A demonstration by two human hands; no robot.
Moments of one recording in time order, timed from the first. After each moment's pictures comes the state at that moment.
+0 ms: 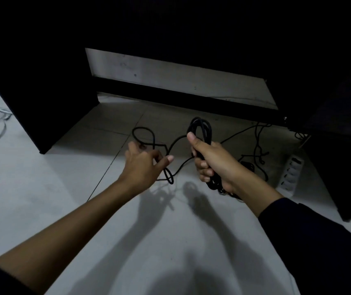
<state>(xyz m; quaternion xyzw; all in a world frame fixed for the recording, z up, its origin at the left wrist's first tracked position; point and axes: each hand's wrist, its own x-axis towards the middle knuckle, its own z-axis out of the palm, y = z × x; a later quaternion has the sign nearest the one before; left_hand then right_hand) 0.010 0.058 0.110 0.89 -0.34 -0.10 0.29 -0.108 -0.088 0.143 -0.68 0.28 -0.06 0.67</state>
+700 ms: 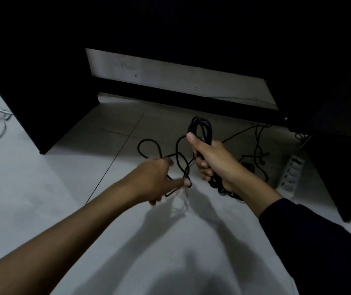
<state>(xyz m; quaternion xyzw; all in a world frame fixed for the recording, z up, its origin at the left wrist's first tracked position) -0.013 0.061 0.140 0.85 -0.43 -0.24 0.19 -0.107 -0.087 0.148 -0.71 0.28 -0.09 0.64</state>
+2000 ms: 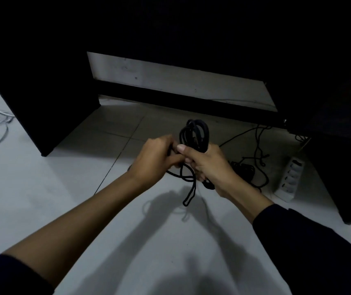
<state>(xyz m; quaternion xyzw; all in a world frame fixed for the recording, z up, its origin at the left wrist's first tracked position) 0.004 0.041 0.140 0.76 -0.49 -0.06 0.42 -0.100 -0.071 0.140 -0.73 0.22 -0.19 0.61</state>
